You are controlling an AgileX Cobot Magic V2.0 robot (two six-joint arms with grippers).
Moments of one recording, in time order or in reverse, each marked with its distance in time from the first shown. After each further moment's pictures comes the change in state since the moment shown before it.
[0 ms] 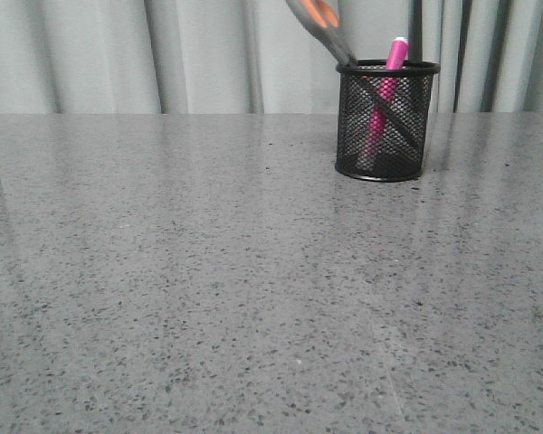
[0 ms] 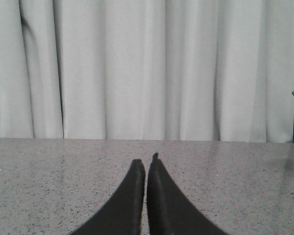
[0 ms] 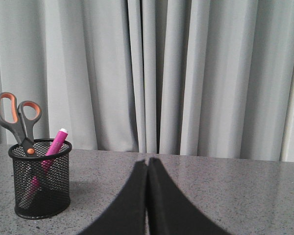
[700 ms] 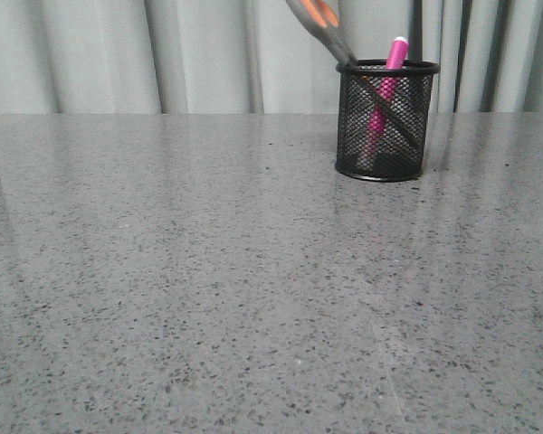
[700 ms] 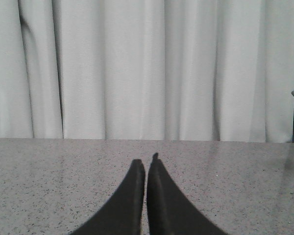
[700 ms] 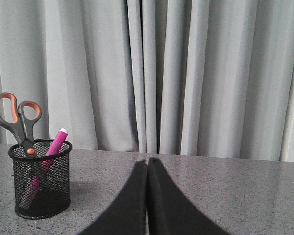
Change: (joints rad) left arm 0.000 0.000 0.000 0.000 0.000 0.000; right arm 0.000 0.000 0.000 0.000 -0.002 0.000
